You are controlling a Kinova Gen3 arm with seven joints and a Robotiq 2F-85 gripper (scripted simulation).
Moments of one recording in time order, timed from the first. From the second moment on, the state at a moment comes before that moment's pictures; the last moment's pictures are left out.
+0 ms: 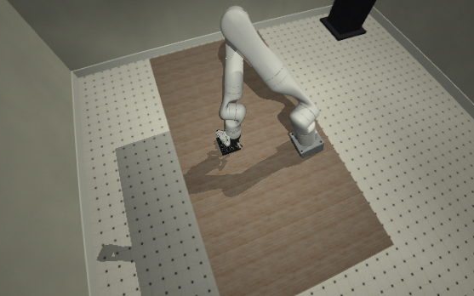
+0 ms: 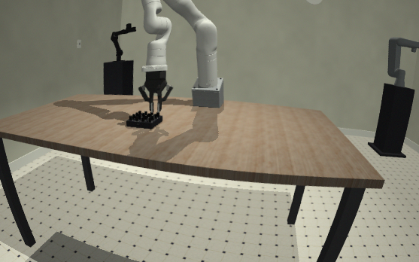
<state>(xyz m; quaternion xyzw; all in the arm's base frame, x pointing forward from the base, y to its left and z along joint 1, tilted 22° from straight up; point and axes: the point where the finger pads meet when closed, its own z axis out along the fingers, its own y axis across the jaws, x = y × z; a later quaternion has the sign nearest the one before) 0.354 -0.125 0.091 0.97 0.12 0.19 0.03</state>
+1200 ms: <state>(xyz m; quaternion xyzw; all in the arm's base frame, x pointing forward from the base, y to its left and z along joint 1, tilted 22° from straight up) 0.354 -0.126 0.091 0.97 0.12 0.19 0.03</state>
